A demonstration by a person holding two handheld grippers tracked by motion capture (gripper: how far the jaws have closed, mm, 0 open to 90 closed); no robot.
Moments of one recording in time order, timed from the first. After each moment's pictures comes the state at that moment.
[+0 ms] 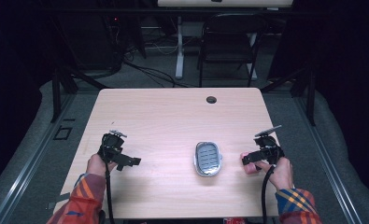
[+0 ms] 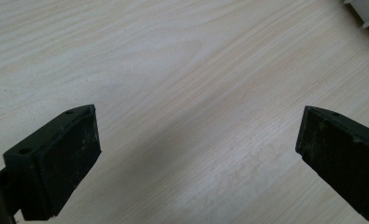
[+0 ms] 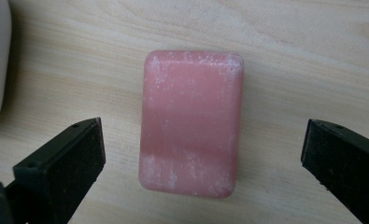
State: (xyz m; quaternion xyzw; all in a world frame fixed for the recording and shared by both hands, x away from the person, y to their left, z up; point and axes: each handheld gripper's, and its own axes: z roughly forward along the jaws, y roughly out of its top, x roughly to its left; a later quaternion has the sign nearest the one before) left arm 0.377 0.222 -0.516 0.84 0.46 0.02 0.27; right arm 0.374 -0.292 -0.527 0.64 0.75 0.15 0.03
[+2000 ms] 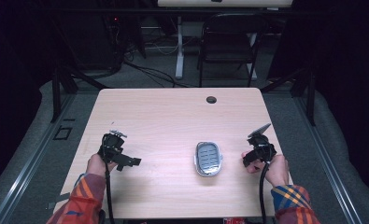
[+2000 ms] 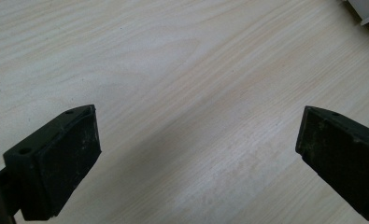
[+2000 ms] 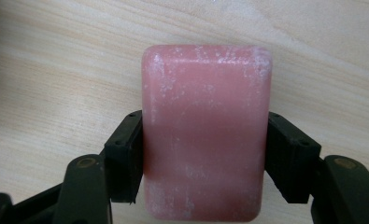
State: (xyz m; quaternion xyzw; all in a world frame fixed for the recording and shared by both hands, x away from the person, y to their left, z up) left arm 0.377 0.222 -0.517 0.84 0.46 0.01 0.28; right arm 0.388 -0.278 -0.535 0.62 0.78 0.08 0.03
